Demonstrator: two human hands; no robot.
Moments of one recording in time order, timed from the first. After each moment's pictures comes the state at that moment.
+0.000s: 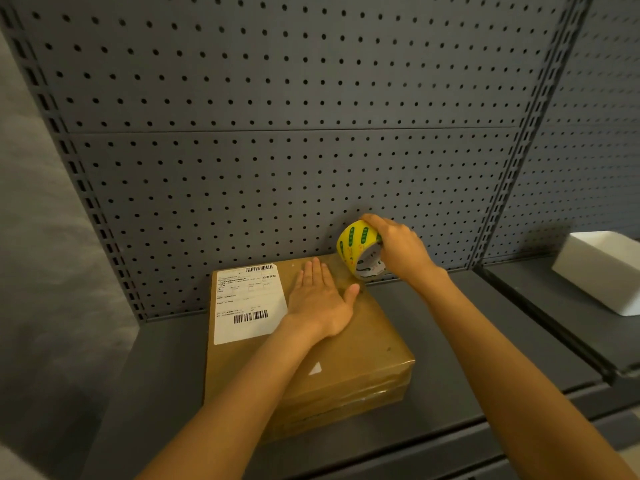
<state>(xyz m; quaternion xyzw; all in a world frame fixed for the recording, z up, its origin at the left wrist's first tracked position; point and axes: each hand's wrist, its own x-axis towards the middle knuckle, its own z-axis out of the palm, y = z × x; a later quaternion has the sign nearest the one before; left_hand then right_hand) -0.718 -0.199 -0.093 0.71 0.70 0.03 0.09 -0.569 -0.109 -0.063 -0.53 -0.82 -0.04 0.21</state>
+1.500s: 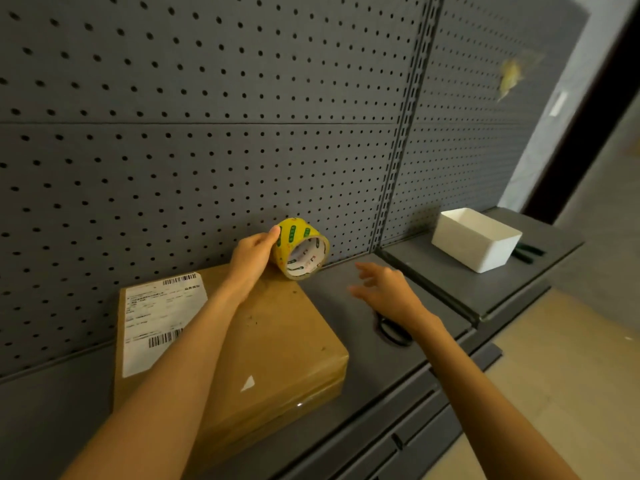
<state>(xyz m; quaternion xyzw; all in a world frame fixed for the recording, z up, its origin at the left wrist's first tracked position) -0.693 -0.121 -0.086 0.58 0.53 0.46 0.41 -0.469 -0.197 -0.095 -0.69 -0.66 0.18 0.25</state>
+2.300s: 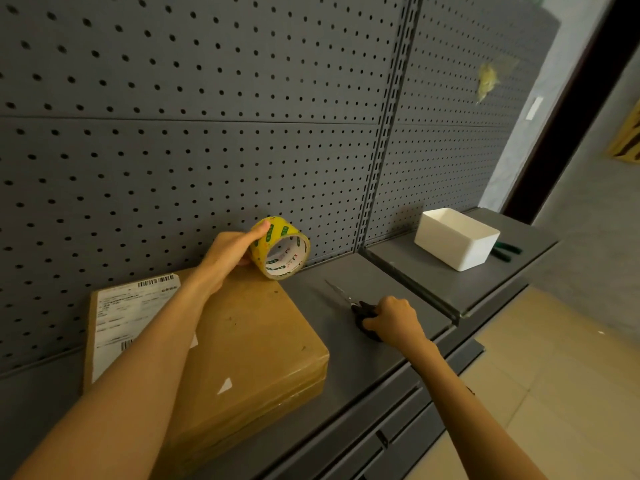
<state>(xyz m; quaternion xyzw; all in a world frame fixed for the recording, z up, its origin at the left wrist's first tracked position) -0.701 -0.113 -0.075 0.61 0.52 0.39 0.45 -0.441 -0.219 -0.118 -0.81 -0.55 0.17 0.11</state>
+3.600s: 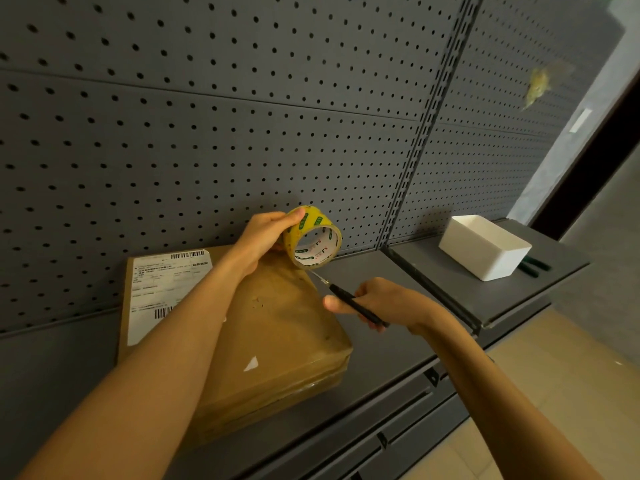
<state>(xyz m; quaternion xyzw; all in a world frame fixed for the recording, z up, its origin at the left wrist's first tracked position) -0.695 -0.120 -0.073 0.60 0.46 0.45 0.47 -0.510 -0.238 -0.044 -0.65 -0.68 0.34 0.06</state>
